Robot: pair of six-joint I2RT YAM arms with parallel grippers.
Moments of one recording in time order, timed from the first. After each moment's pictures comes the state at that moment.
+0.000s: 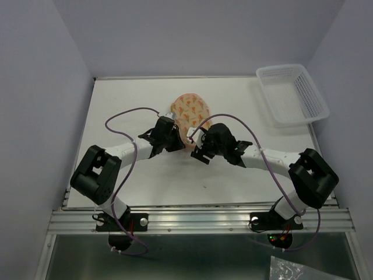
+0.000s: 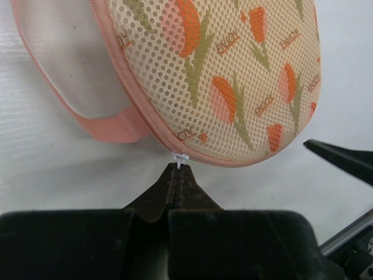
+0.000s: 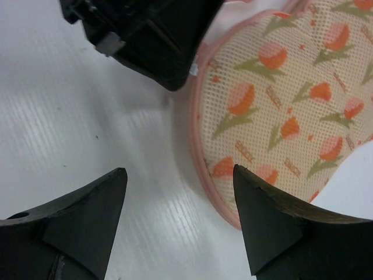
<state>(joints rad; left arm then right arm) -0.56 1.58 0.83 -0.03 0.10 -0.69 0.76 1.55 0.86 0.06 -0.17 -0.48</state>
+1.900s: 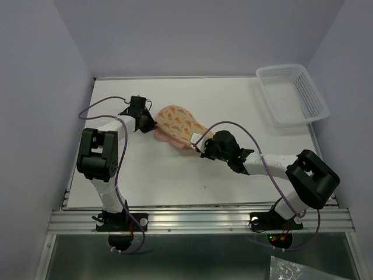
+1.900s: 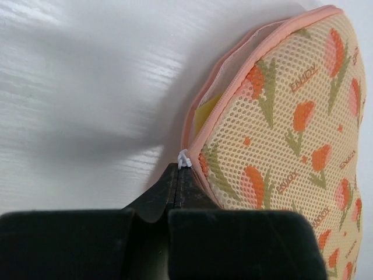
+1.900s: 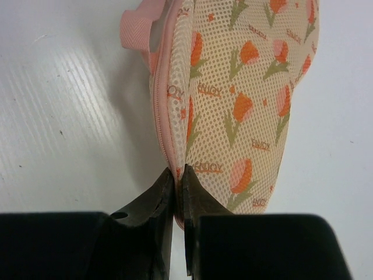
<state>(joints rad) -0.18 1.81 1.12 -0.22 0.04 -0.68 0.77 1.53 0.70 0.31 -0.07 -0.57</state>
